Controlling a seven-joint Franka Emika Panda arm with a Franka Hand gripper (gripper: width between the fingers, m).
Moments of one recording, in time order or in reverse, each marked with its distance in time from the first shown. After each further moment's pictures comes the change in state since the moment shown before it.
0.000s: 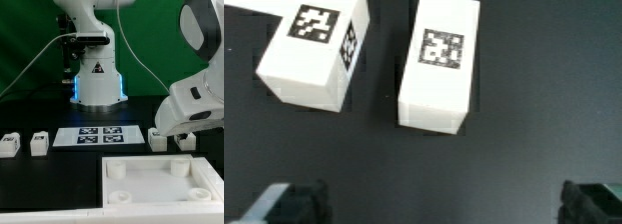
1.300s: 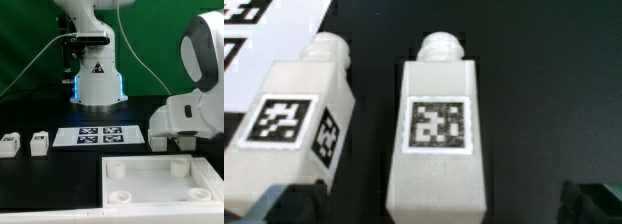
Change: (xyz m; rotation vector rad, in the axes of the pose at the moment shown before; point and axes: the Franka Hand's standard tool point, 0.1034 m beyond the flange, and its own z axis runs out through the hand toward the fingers) arm -0.014 0.000 0.044 -0.010 -0.209 0.146
